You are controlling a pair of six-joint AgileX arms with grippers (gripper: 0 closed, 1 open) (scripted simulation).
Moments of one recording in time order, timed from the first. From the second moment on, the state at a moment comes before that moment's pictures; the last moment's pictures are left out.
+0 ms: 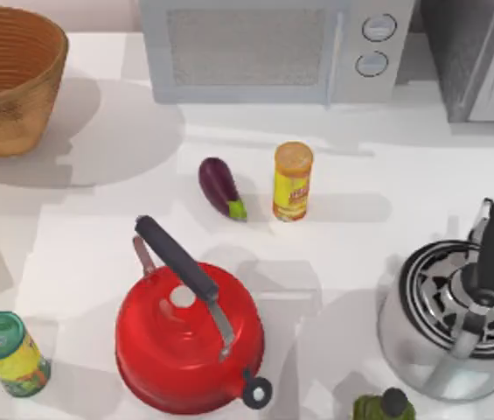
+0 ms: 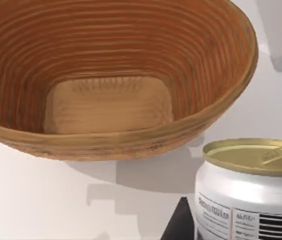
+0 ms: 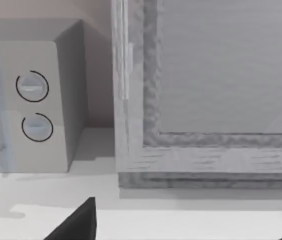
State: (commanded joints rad) left arm 0.03 1.17 1.09 -0.58 0.07 0.08; right arm 0.00 0.00 0.00 0.00 0.00 0.00
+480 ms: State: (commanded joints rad) left arm 0.01 0.27 0.25 -0.17 0.02 0.02; right arm 0.00 0.00 0.00 0.00 0.00 0.00
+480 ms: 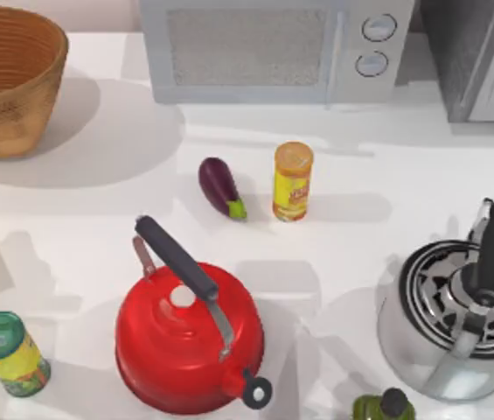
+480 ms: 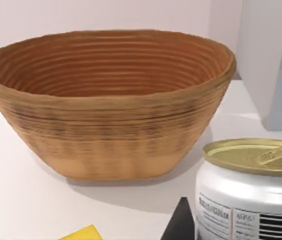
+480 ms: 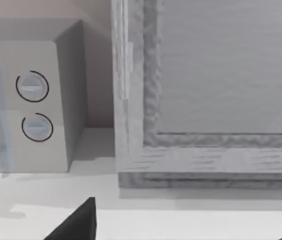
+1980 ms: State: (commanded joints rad) left arm 0.04 0.90 0.53 0.55 0.68 0.10; right arm 0.00 0.00 0.00 0.00 0.00 0.00
